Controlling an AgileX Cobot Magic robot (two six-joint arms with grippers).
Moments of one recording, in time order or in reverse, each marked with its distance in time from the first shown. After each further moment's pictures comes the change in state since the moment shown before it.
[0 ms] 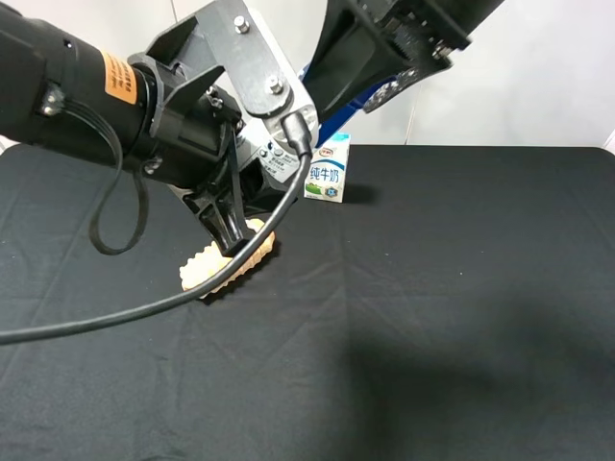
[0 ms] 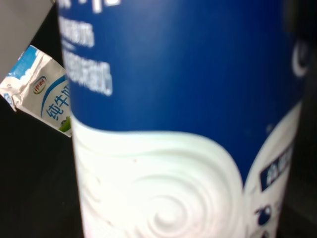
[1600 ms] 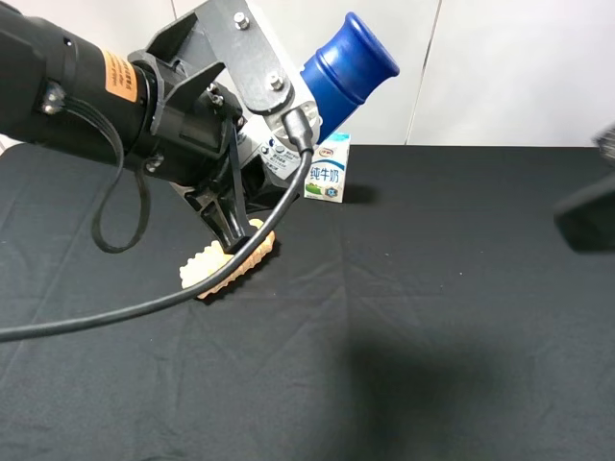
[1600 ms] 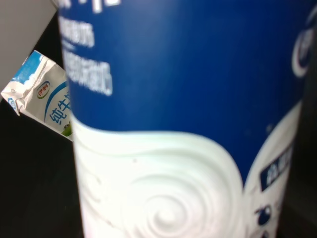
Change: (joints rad) left arm 0.000 0.000 0.000 0.000 -0.011 0.000; right arm 0.000 -0.741 0.485 -0.296 -0.003 0.149
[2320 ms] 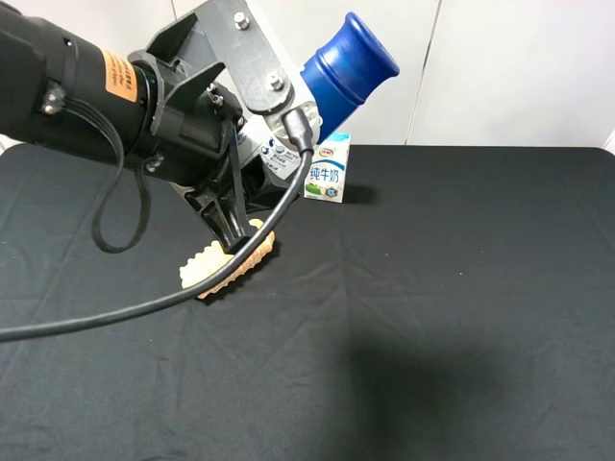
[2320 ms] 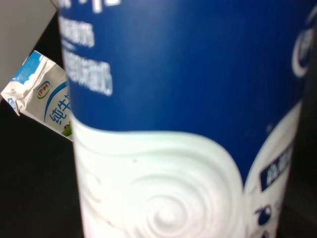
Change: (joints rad) left arm 0.000 0.000 0.000 0.000 0.000 0.000; right arm 0.000 -0.626 0.426 -0.225 -0.029 0.226
